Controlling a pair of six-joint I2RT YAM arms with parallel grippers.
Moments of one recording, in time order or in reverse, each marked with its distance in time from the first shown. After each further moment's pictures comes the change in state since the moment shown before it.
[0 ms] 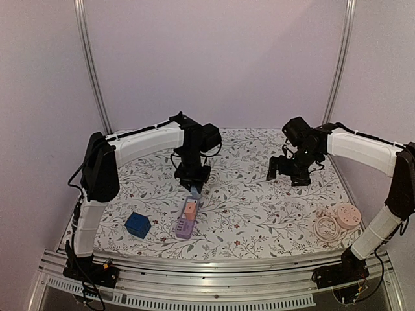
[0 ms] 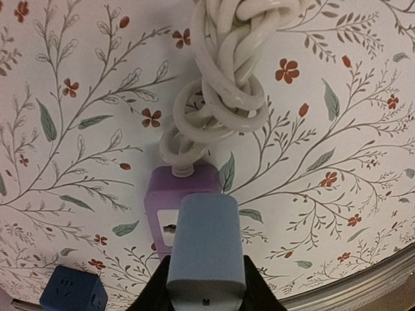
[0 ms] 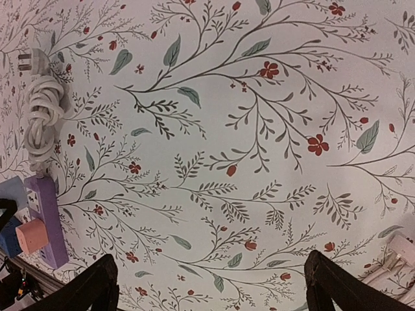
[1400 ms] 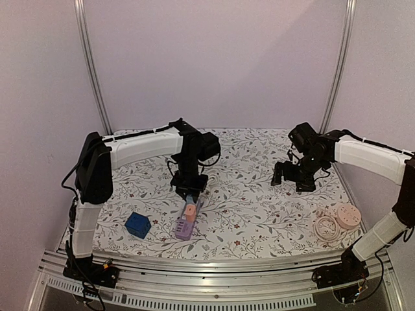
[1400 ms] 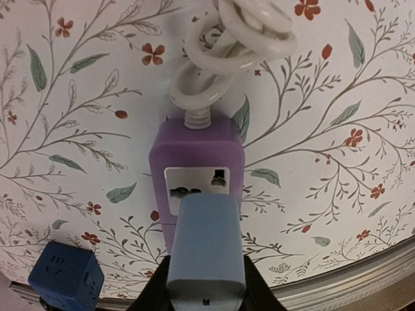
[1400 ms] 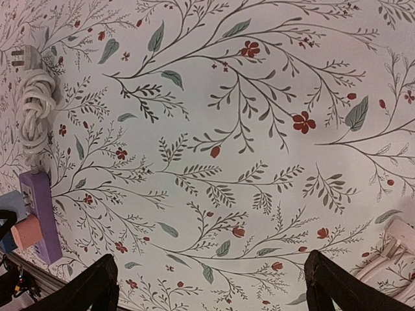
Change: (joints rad) left arm -0.035 -0.069 -0.141 -0.005 0.018 -0.029; right arm -0.008 -0.091 -0.114 0.030 0.002 0.013
